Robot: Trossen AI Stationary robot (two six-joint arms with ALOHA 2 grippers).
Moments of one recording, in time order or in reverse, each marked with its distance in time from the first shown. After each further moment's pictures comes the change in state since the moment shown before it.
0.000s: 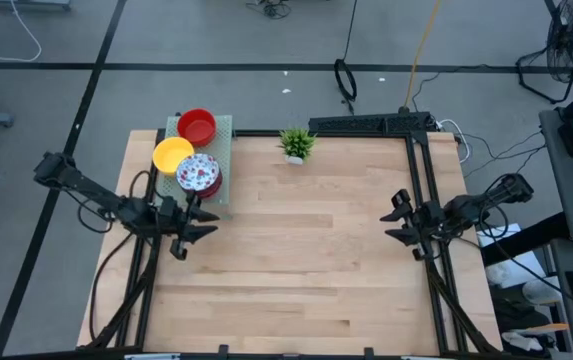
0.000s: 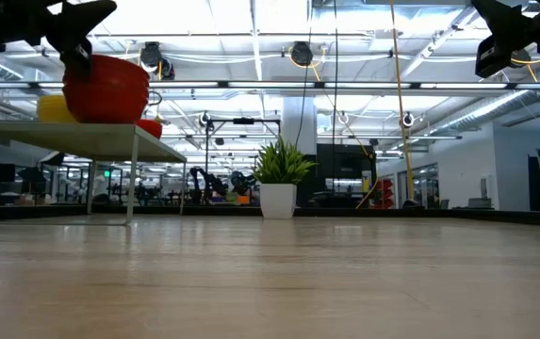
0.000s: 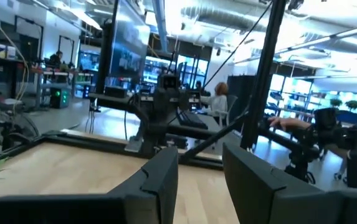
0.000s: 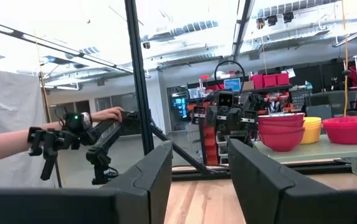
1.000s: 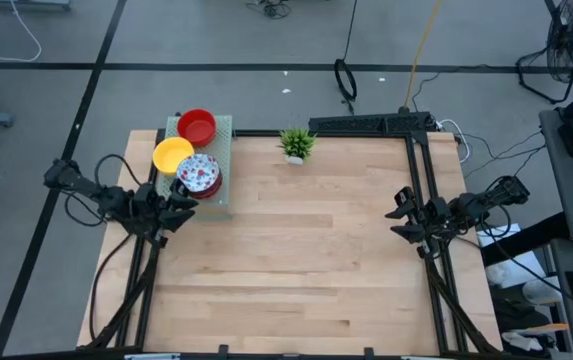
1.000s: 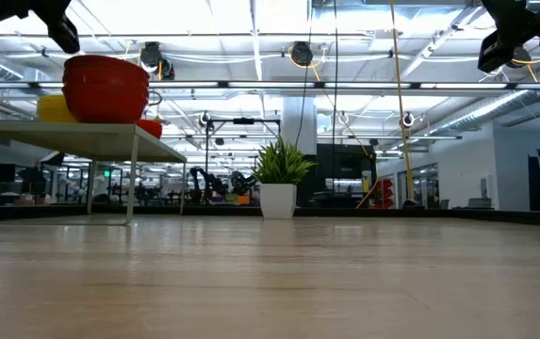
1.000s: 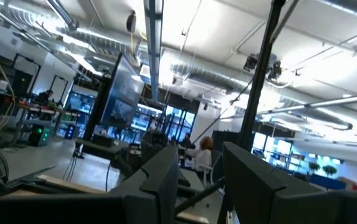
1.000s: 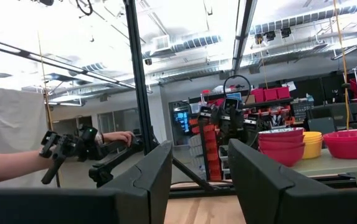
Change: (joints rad) left arm -0.017 -0.257 0.000 -0.002 -0.003 0.001; right arm 0.000 -0.073 0.001 0.000 0.000 0.000
